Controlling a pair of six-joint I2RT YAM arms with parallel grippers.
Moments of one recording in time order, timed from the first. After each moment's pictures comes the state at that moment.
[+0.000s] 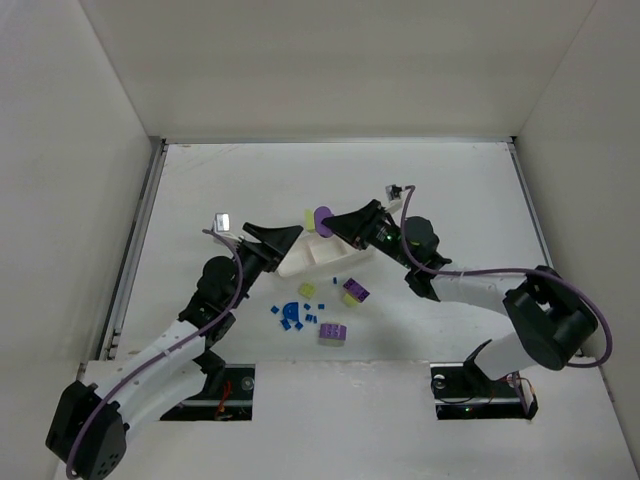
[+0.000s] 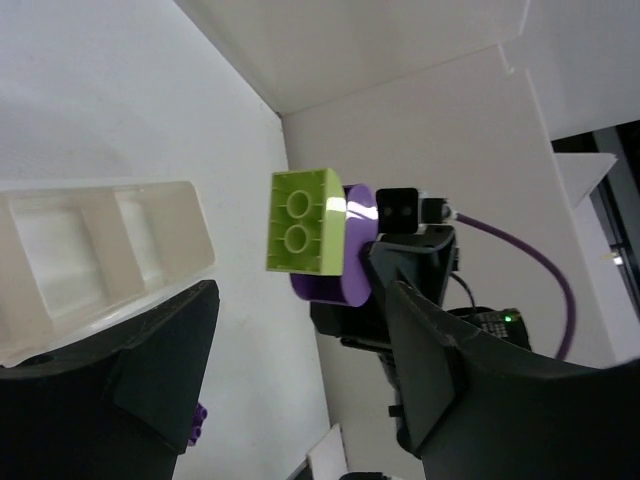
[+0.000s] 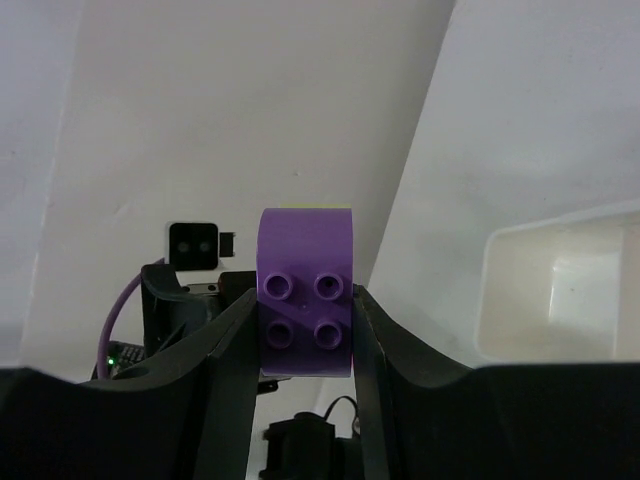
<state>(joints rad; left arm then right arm) -0.59 0.76 0.32 0.45 -0.08 -1.20 0.68 1.45 0.65 0.88 -0.22 1.22</state>
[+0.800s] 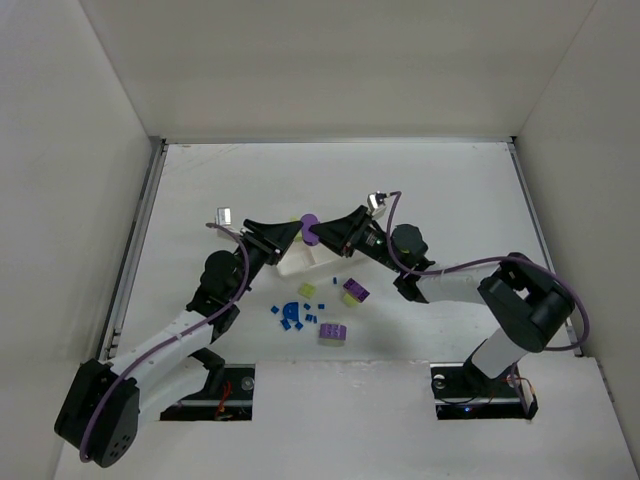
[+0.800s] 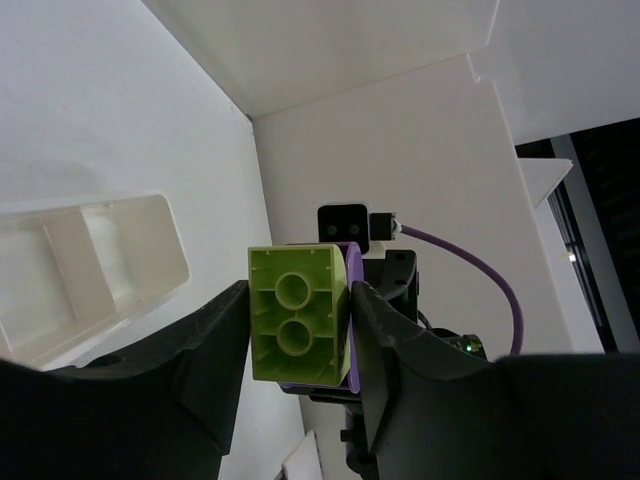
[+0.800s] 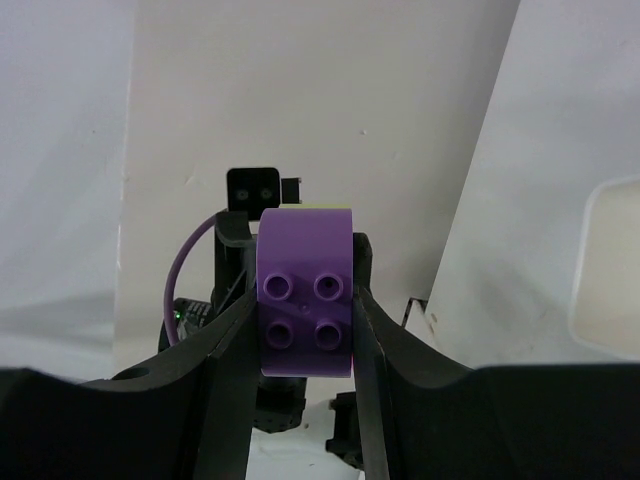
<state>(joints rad) -0.52 0.91 0.30 0.66 0.01 -1.27 0.74 1.60 0.65 1.12 -0.27 1.42</state>
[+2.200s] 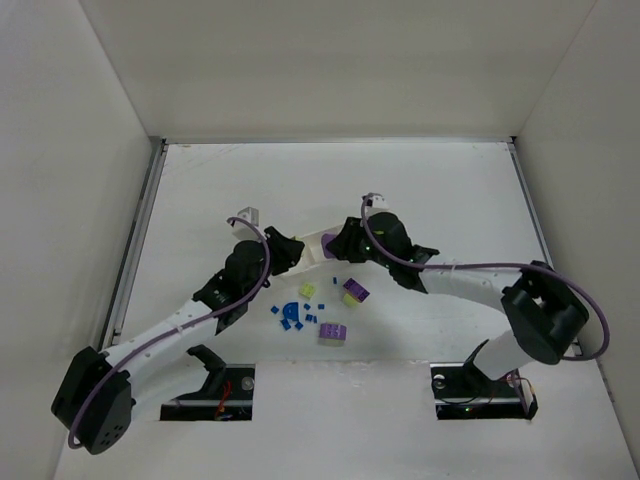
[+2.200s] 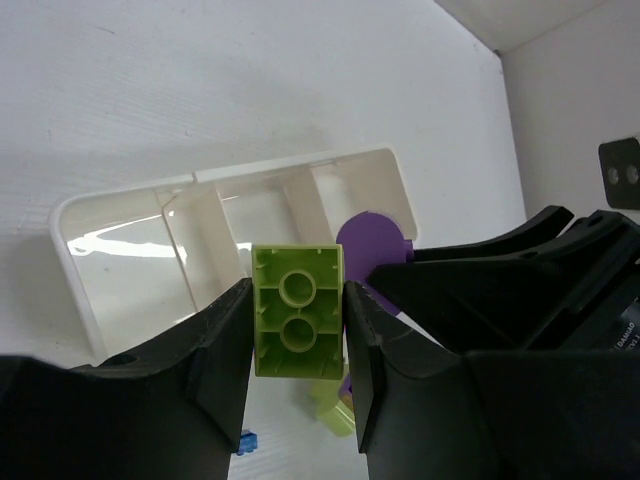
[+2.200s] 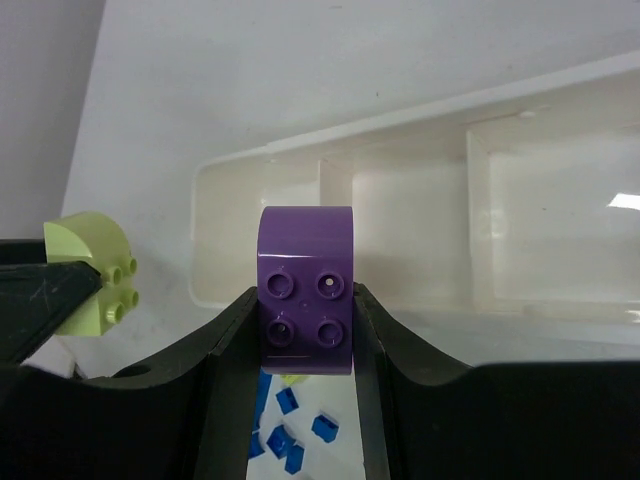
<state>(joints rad) -0.65 0.95 0.45 0.18 -0.23 -0.85 0.75 1.49 0.79 0.26 0.03 0.72</state>
